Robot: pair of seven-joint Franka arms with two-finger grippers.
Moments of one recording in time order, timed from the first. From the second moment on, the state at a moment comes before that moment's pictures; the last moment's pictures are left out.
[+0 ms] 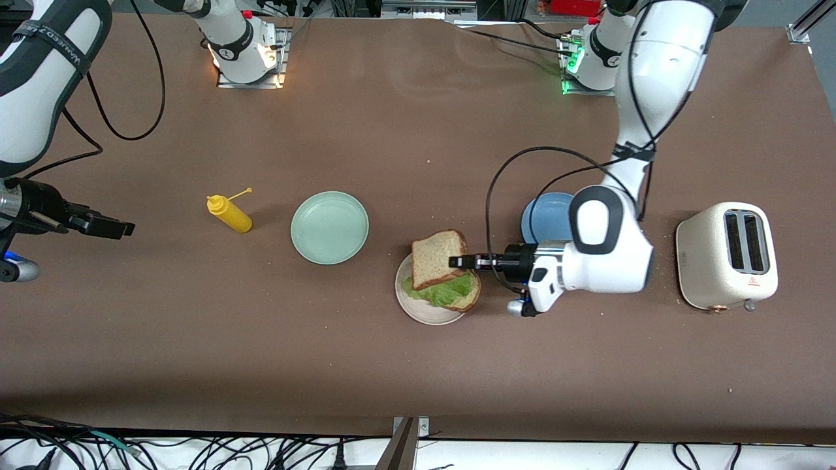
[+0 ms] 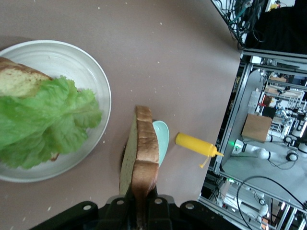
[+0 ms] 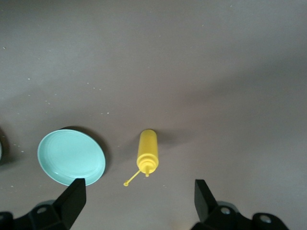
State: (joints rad) left arm -0.38 0.78 0.05 -1.35 -1.21 1.97 0.14; right arm 0.63 0.71 -1.14 -1.08 0.65 1.25 0.02
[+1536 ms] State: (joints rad) left arm -0.40 0.90 0.13 -1.35 -1.21 2.10 0.31; right arm 0.83 0.72 -1.31 -1.24 0.63 1.34 -0.14
